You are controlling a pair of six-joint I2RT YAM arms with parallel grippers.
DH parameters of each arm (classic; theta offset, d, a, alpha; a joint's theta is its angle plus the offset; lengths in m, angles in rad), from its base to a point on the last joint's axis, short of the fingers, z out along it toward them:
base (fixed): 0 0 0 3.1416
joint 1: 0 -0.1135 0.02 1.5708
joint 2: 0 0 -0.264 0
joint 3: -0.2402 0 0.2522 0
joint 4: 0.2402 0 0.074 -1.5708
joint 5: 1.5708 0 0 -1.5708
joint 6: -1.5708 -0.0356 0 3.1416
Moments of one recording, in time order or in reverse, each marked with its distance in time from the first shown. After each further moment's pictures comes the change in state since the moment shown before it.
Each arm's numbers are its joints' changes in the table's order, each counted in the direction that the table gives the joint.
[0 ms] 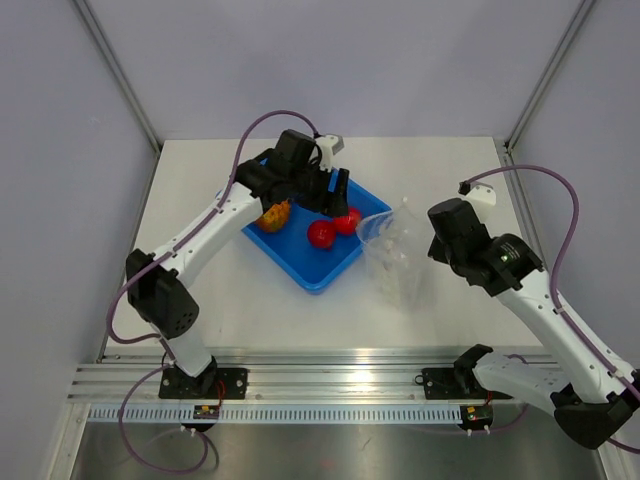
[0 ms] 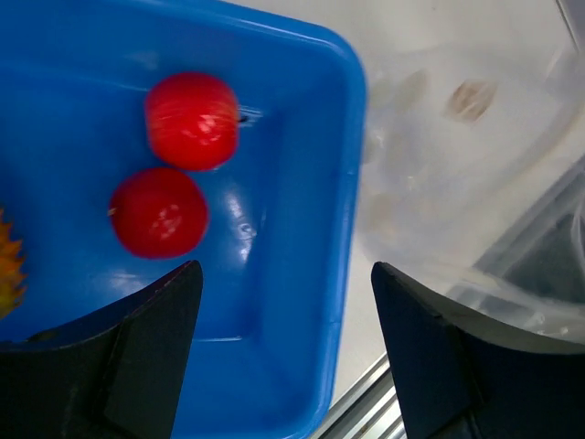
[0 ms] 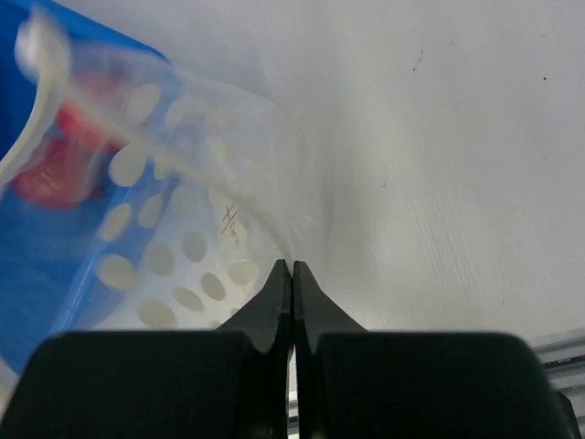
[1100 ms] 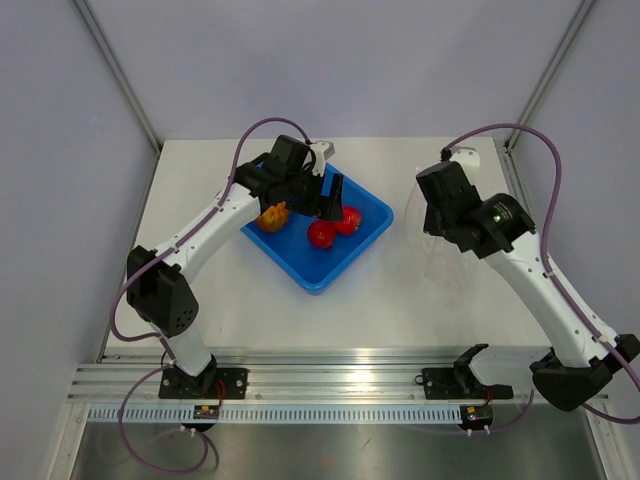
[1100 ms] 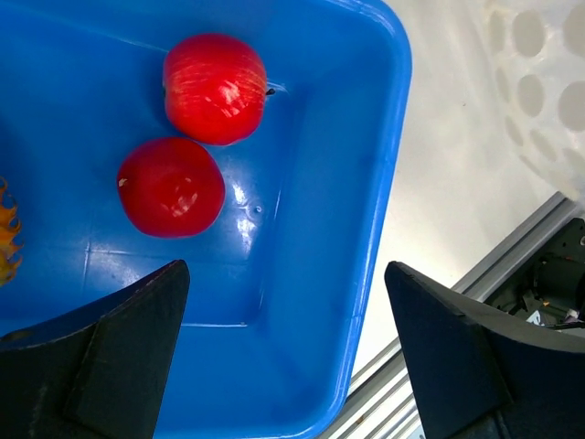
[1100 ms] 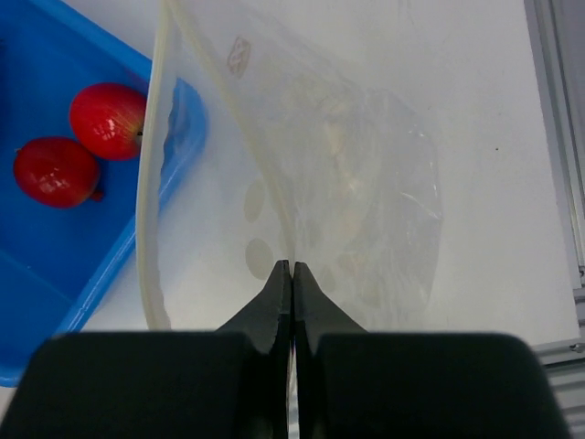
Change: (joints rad) left arm -0.075 -0.013 0.083 -0.018 0.025 0.038; right arm 0.000 0.210 -0.342 0.128 0.010 0.174
